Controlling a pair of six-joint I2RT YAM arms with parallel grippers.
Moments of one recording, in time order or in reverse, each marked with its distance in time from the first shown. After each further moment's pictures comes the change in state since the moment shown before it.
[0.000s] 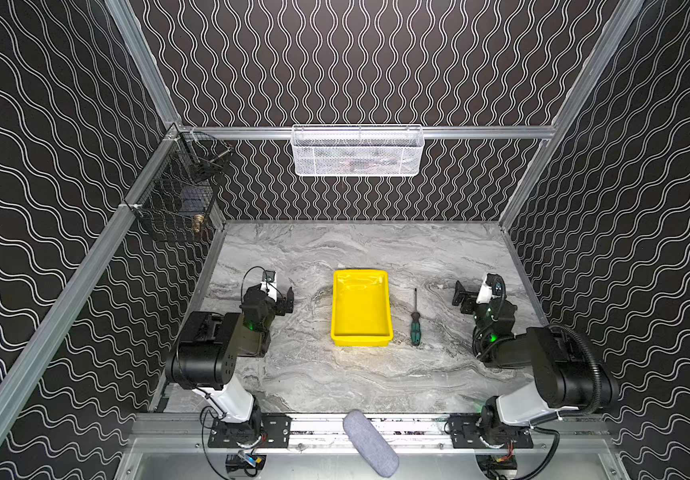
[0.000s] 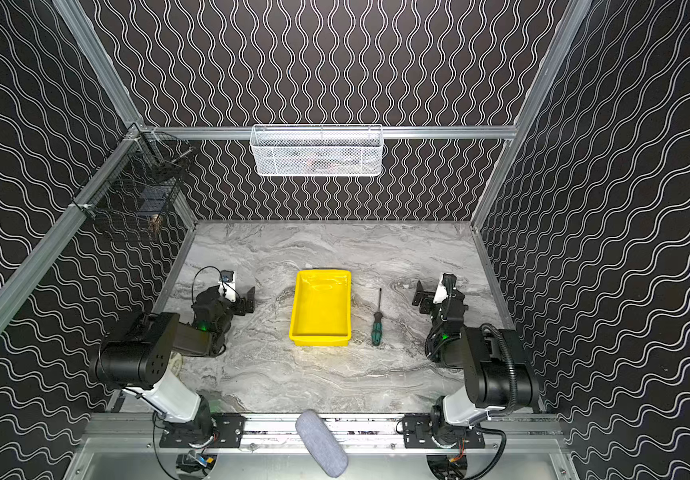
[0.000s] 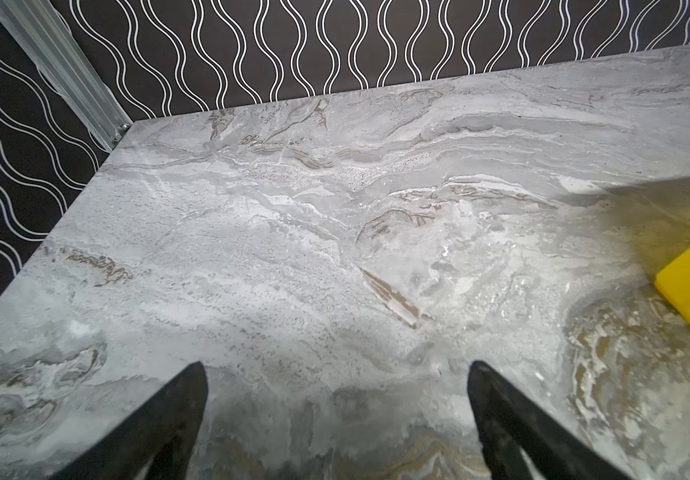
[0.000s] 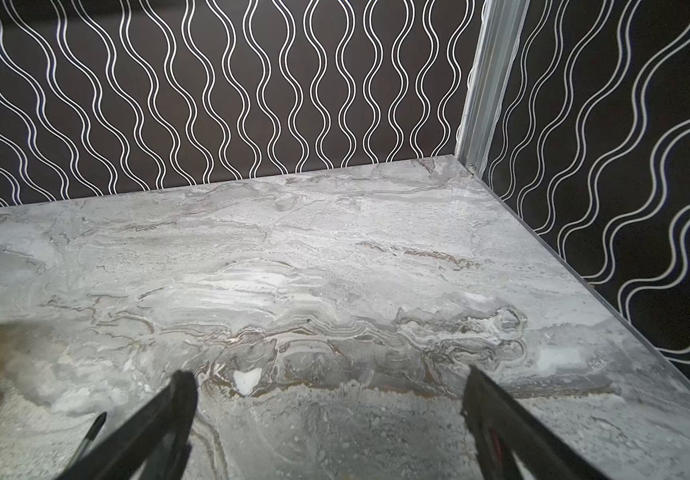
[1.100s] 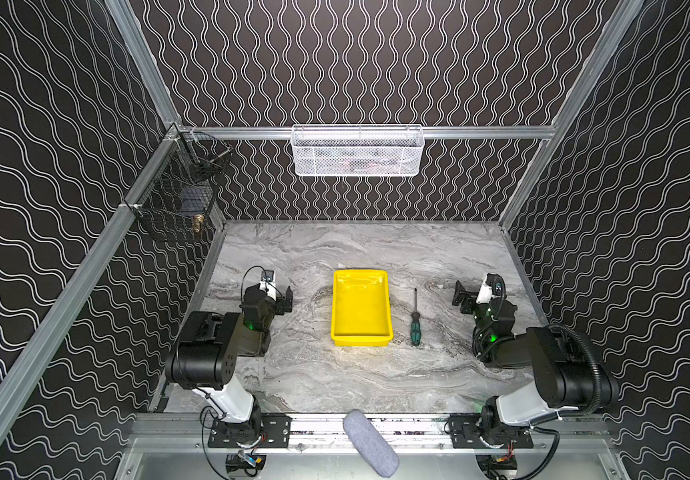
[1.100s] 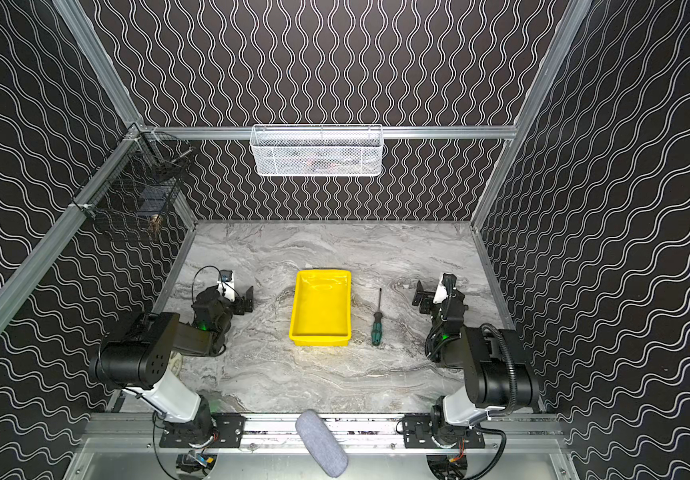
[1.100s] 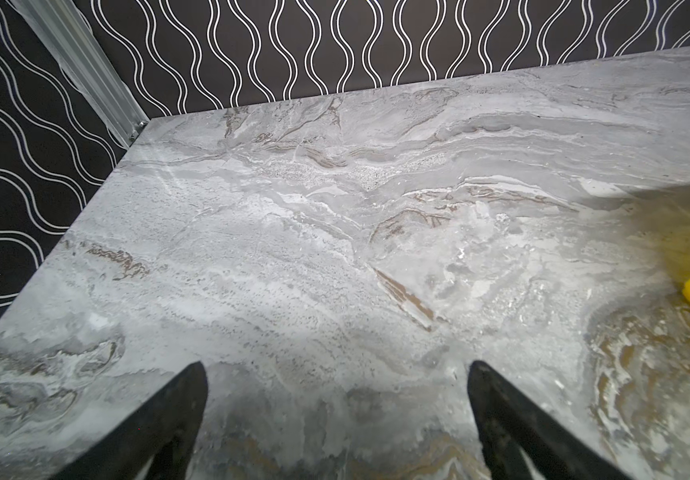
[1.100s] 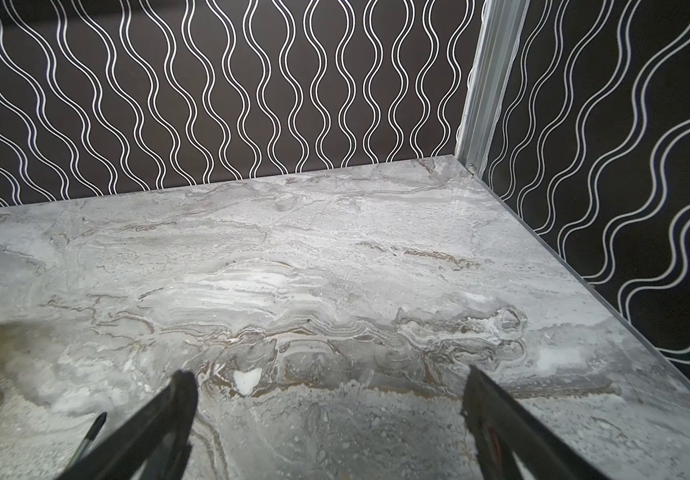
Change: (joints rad) left arm 0.000 0.000 0.004 -0.005 -0.044 -0.004; right arm 0.000 0.000 0.000 0.000 0.000 0.000
